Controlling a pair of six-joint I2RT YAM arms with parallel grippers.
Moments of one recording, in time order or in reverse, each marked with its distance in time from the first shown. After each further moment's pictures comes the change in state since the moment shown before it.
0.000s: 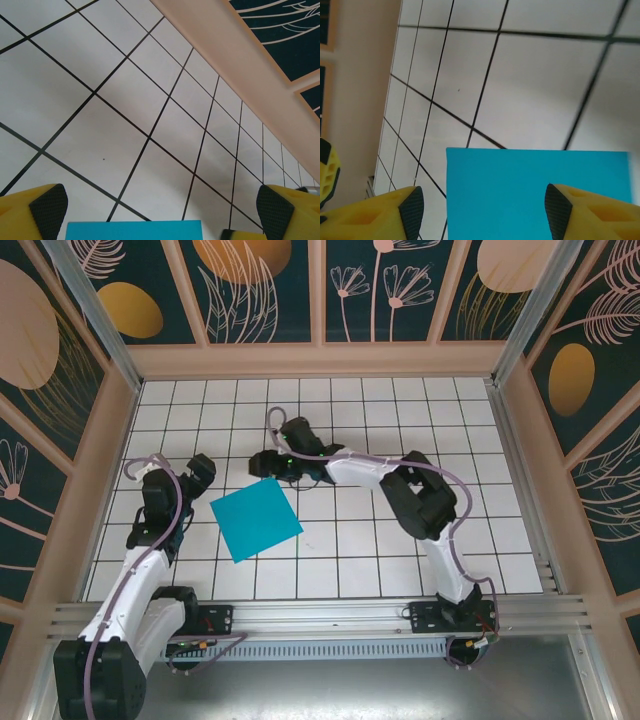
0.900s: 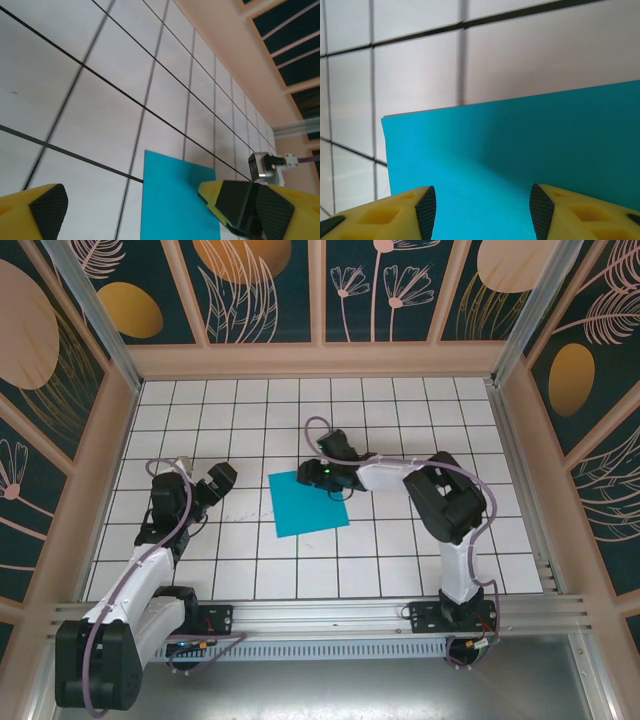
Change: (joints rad) left arm -0.049 0.085 -0.063 0.138 0.332 -0.046; right arm -0.159 -0.189 -0.372 -0.026 0.214 -0.013
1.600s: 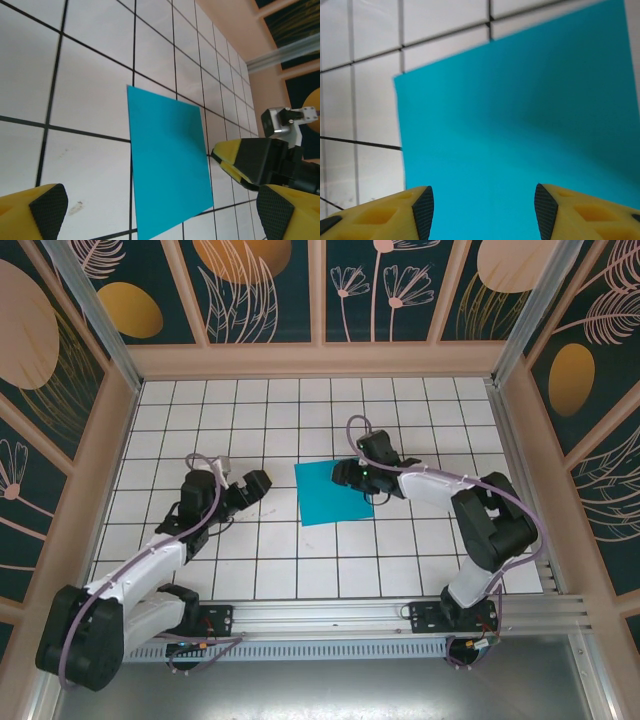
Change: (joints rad) left arm -0.262 0.137 0.033 0.084 0.020 -0.033; right arm -0.124 -0.299 -0.256 -0.058 -0.002 -0.064
